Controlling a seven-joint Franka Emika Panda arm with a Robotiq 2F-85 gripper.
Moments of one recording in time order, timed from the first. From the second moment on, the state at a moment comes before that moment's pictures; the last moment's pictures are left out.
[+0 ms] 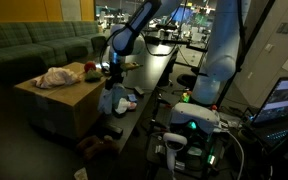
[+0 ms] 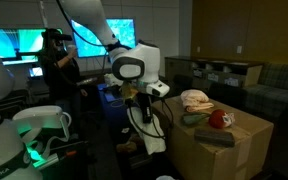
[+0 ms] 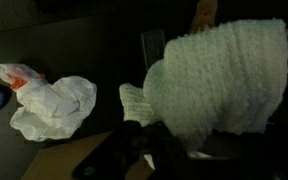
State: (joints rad) arm -0.03 0.15 0.12 -2.45 0.27 2.58 0.04
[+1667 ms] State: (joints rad) arm 0.13 0.09 0.15 -2.22 0.26 2.60 0.07
